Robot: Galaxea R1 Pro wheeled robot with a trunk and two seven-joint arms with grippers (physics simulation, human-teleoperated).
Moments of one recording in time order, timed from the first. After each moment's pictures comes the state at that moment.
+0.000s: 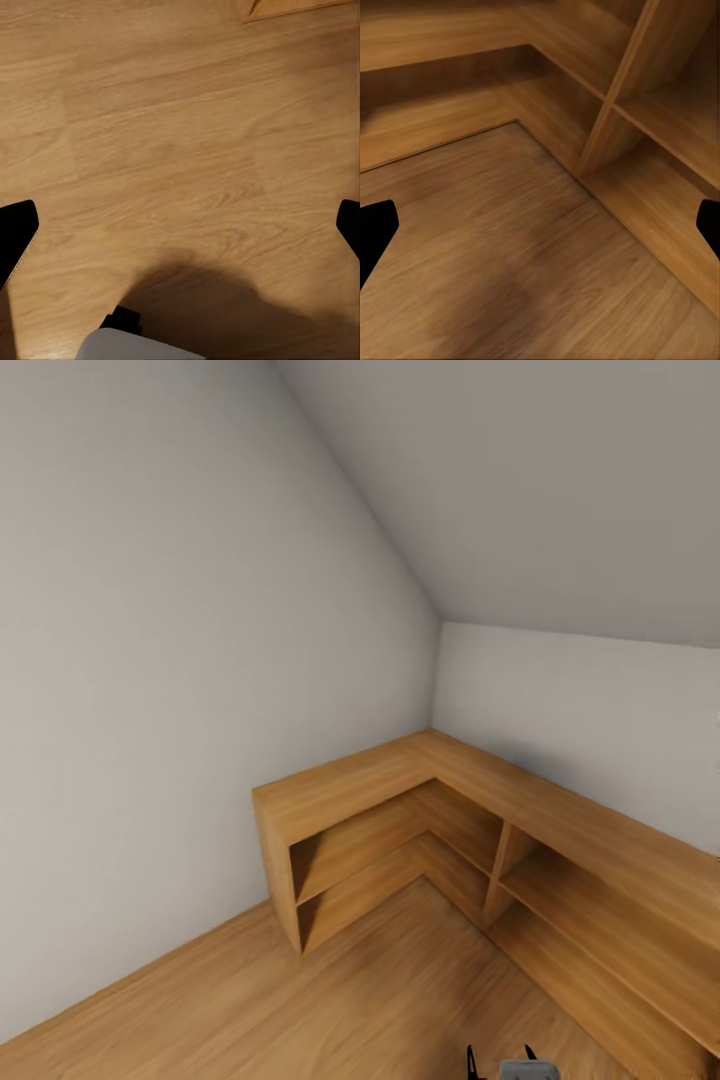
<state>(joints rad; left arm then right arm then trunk) -0.13 -0.05 -0.05 -0.39 0.34 -0.22 0.18 -0.33 0.02 1.14 -0.05 -0.86 -0.81 -0.39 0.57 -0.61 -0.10</state>
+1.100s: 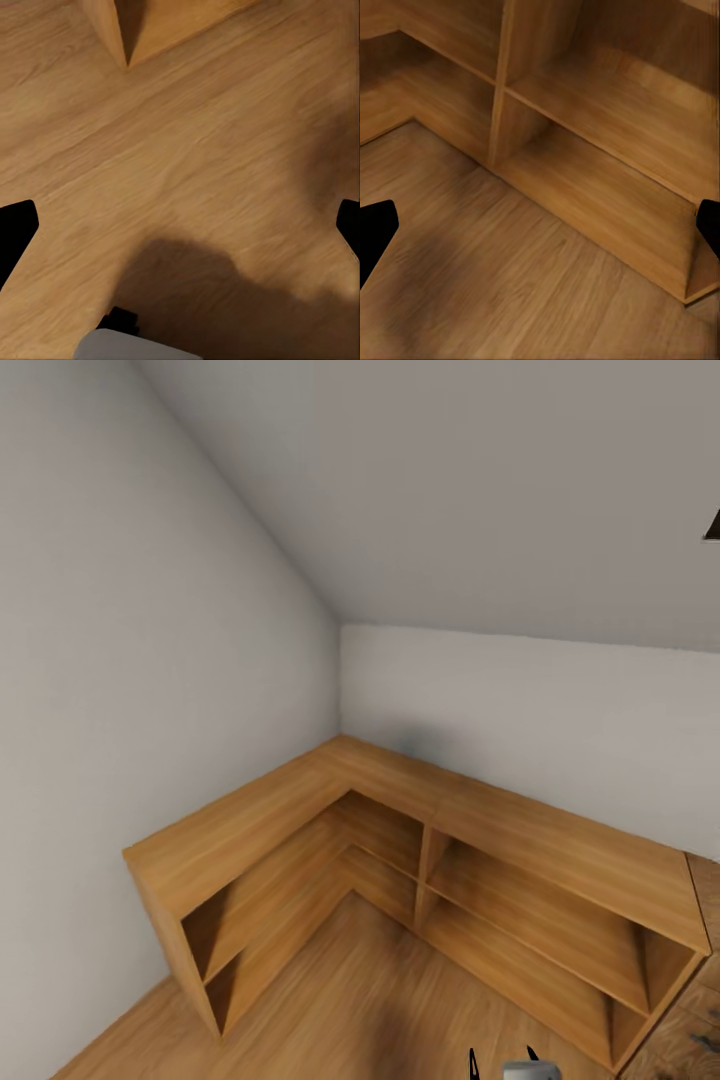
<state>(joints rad) -0.13 -0.06 -0.05 -0.39 0.33 -0.22 0.18 -0.33 0.01 1.15 -0.04 -0.86 -0.81 -0.38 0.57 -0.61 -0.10</state>
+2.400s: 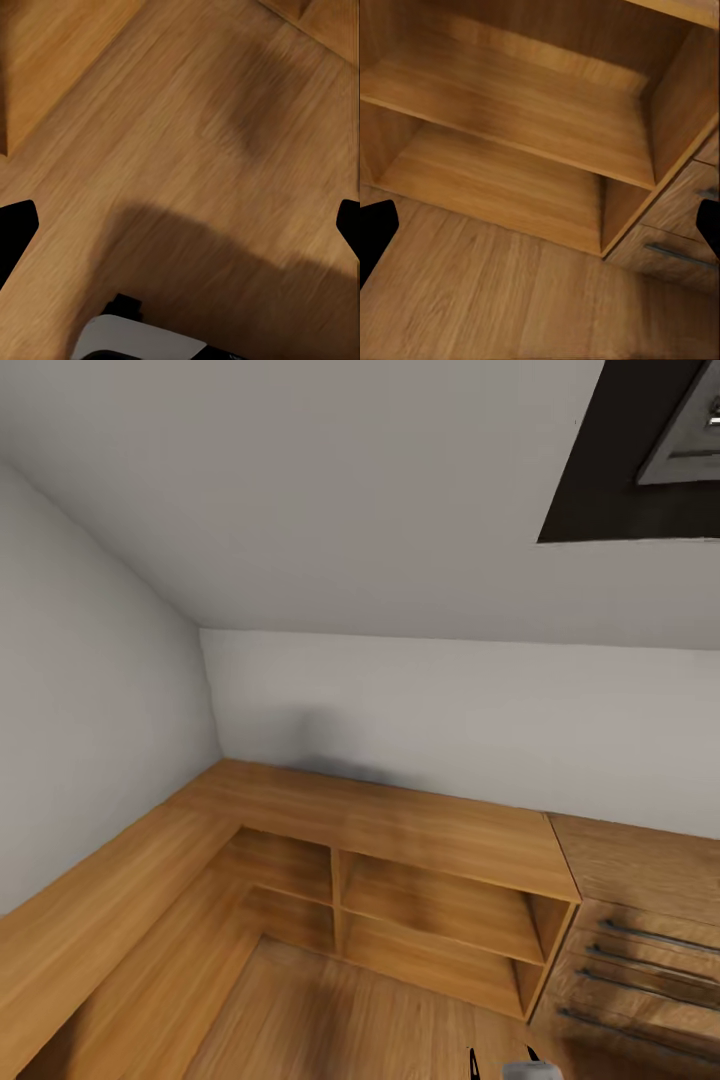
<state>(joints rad) -0.13 -0.06 -0.05 -0.36 0.33 -0.22 0.17 -0.33 0.01 1.15 -0.04 -0.86 -0.80 -0.38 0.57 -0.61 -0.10</state>
